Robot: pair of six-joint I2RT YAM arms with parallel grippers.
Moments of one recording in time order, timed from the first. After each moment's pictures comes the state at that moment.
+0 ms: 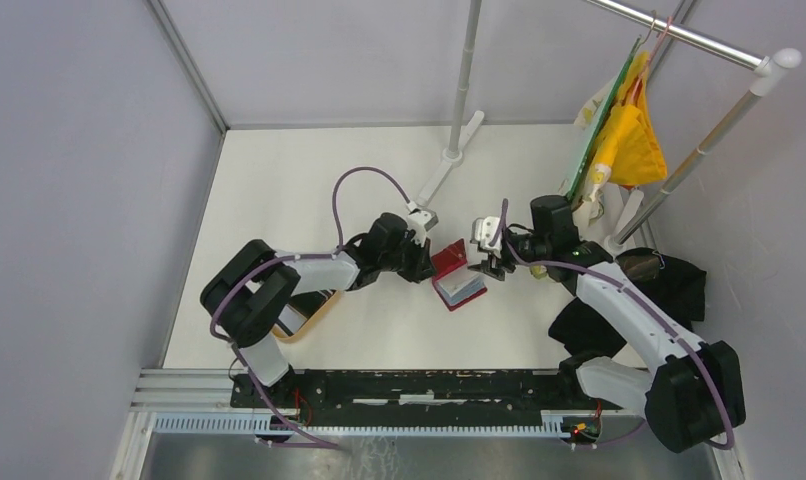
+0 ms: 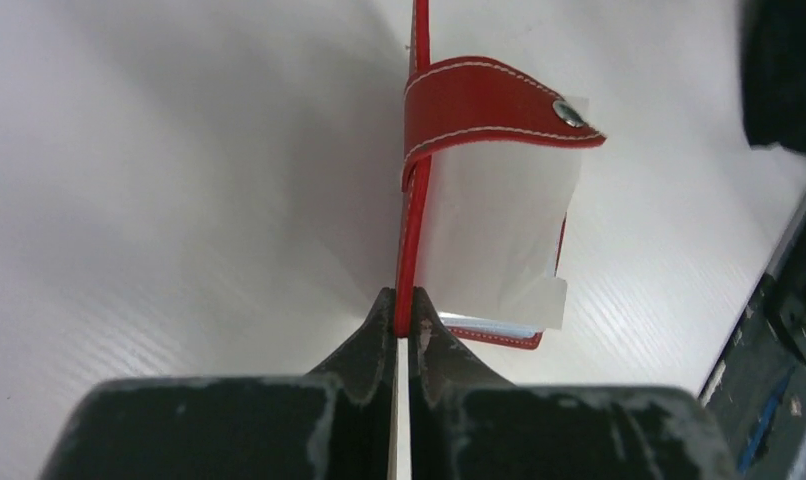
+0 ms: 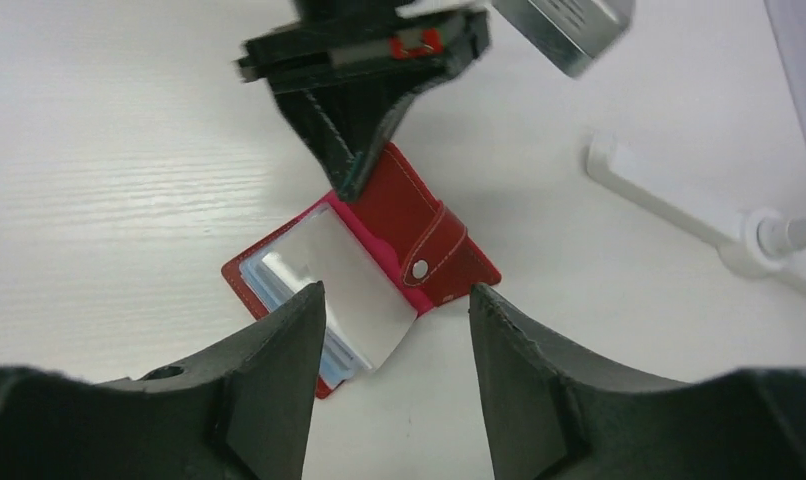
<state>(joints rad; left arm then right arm) -0.77 1.70 0.79 0.28 0.24 -0.31 0.37 1.14 0.74 -0.27 -0.73 -0.79</state>
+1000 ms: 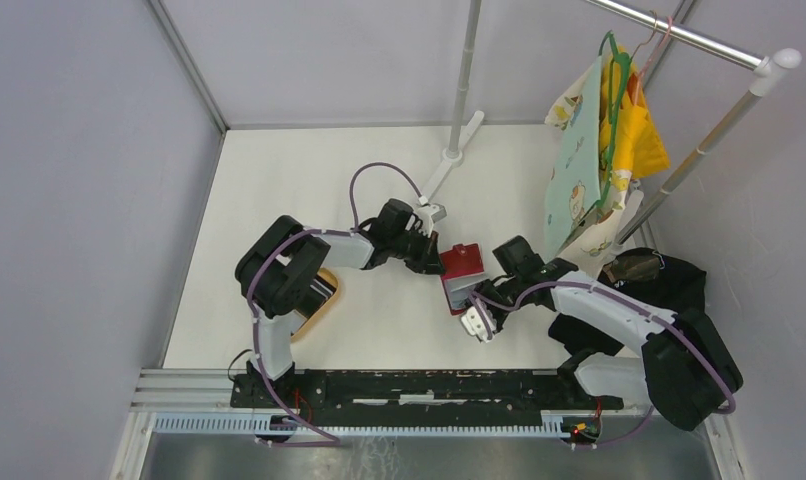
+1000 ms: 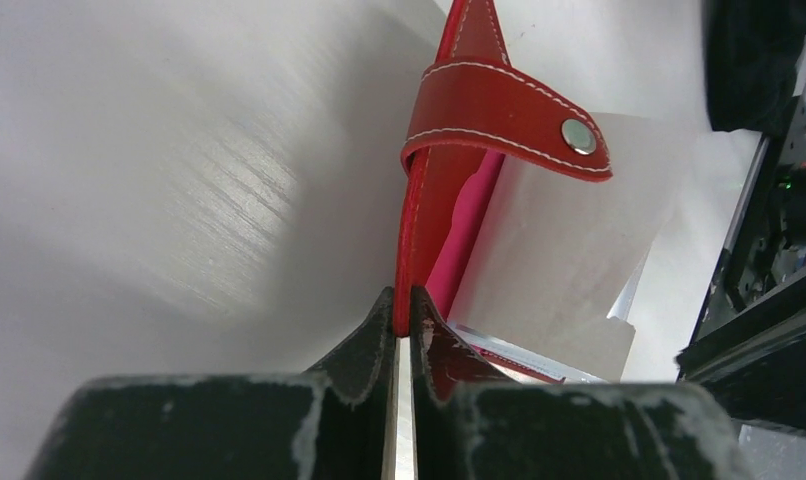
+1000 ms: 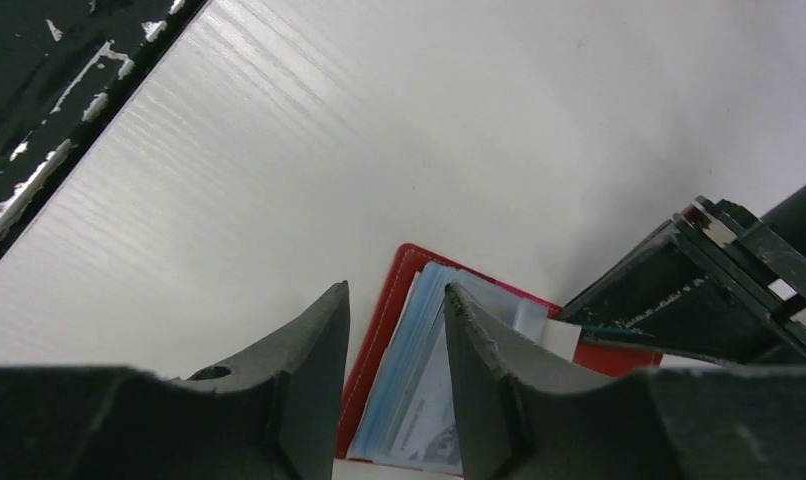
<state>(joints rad) -0.67 1.96 1.01 0.20 0.58 -0.23 0.55 1.20 0.60 -0.58 -0.81 -1.67</state>
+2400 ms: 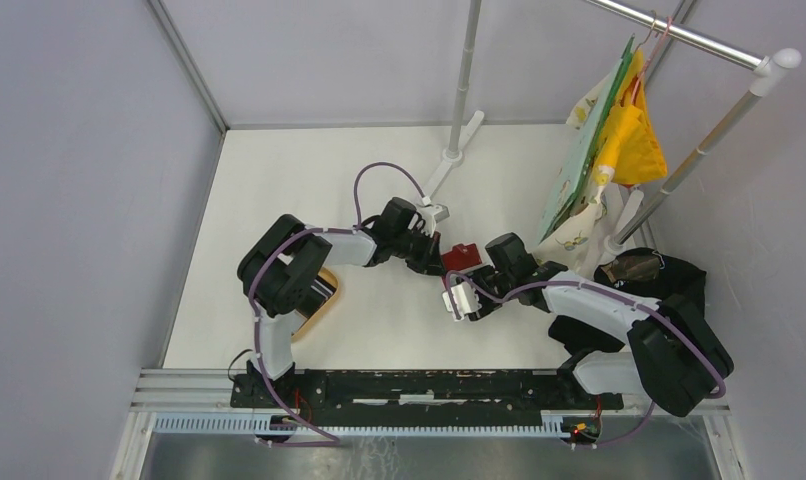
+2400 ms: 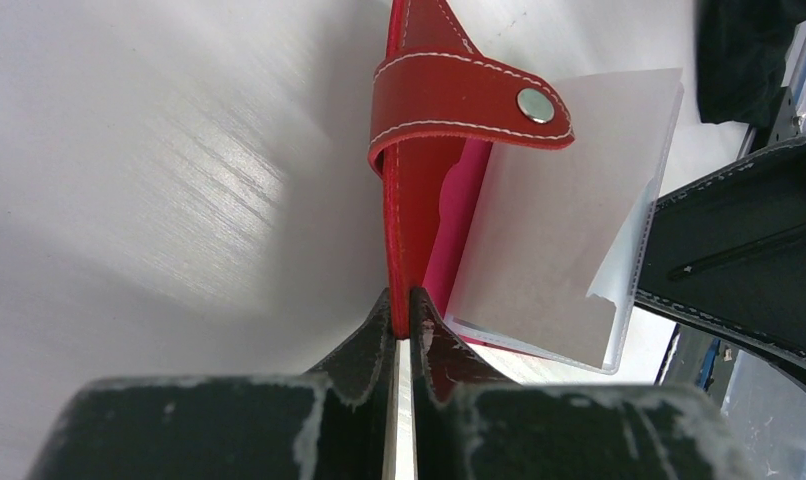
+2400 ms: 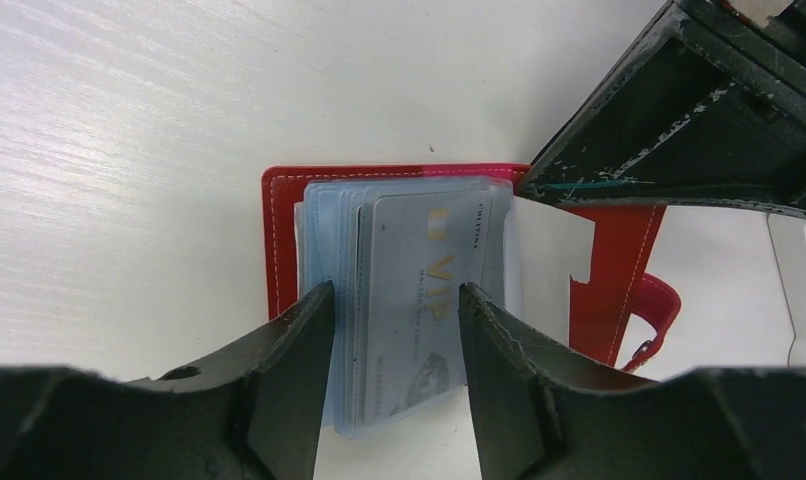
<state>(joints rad) -0.68 1.97 1.03 0.16 0.61 -0.25 0.61 1.29 0.57 -0.28 -0.44 -1.31</state>
